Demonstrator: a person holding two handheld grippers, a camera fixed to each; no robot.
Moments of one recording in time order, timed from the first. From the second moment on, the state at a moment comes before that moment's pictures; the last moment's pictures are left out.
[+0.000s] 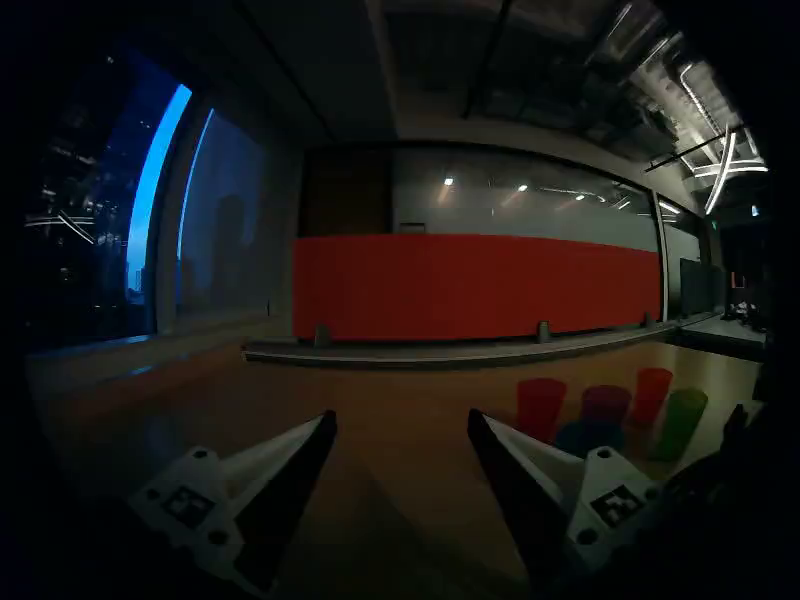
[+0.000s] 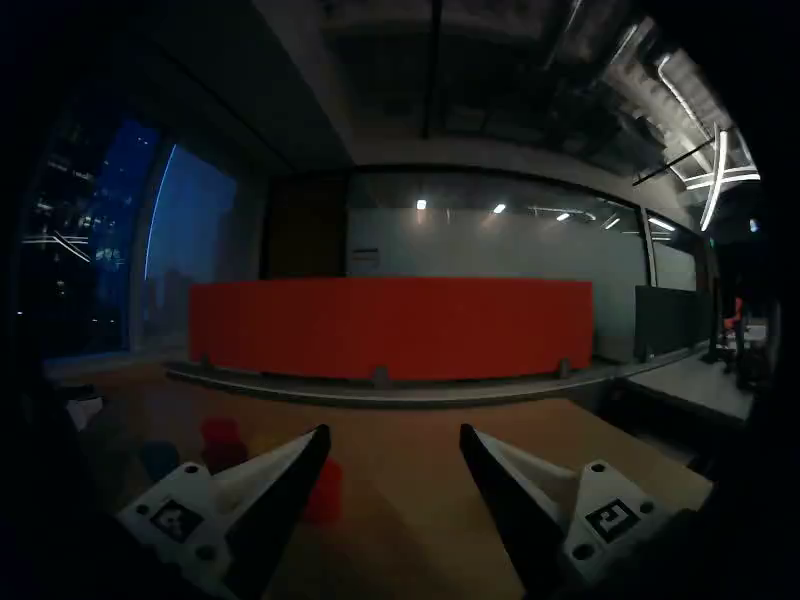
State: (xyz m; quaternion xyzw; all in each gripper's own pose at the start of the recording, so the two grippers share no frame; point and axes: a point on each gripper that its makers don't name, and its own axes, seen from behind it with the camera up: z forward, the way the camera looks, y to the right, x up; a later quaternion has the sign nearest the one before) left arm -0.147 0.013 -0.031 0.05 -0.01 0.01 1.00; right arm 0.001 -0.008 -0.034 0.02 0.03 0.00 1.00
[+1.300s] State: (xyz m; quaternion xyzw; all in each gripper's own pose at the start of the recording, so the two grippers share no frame) left arm -0.147 0.012 -0.030 0.05 -0.02 0.01 1.00; right arm 0.021 -0.012 -0.033 0.04 0.08 0.00 1.00
